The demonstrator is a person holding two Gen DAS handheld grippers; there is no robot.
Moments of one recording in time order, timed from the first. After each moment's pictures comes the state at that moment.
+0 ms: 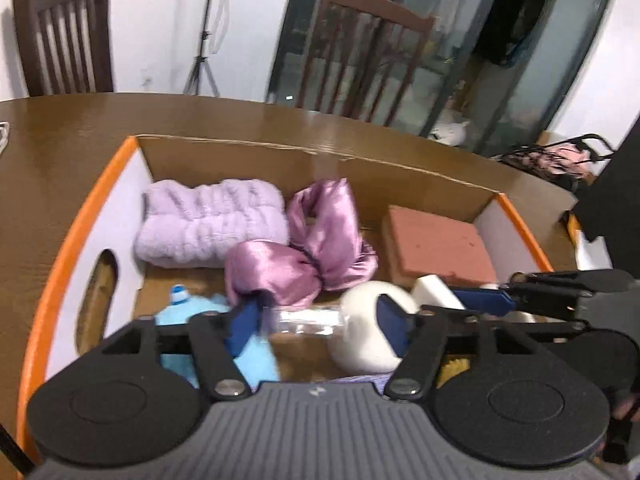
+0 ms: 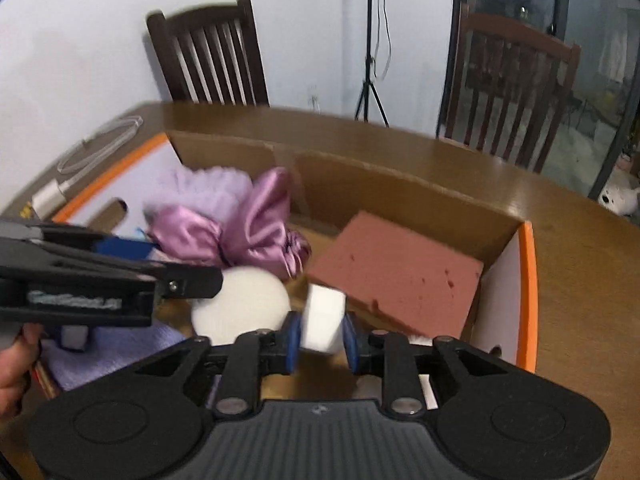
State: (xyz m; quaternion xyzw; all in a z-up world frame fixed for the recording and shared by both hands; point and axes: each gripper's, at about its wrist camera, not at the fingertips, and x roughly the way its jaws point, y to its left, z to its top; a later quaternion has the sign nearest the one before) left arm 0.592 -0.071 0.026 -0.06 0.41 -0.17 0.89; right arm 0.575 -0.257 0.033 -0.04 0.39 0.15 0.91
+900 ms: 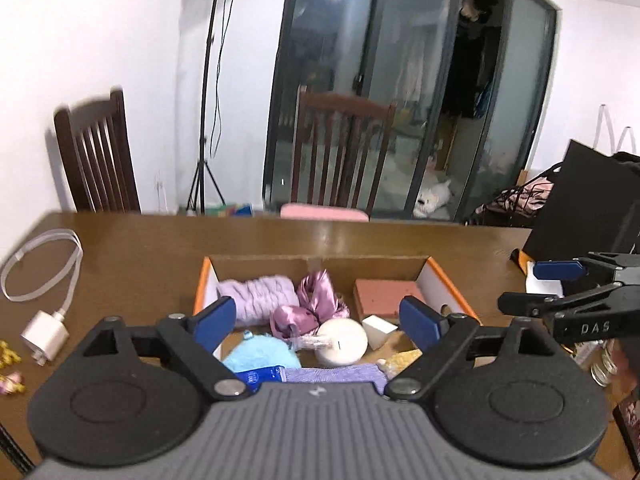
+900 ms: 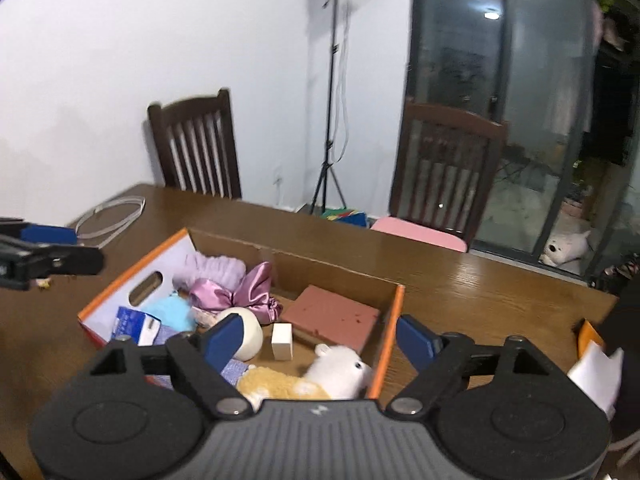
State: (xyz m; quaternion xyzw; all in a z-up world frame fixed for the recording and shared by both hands) left arm 0.455 -0.024 0.157 -0.01 0.27 -0.17 0.95; right arm 0.437 -0.302 0.151 -0.03 0.27 0.09 0.96
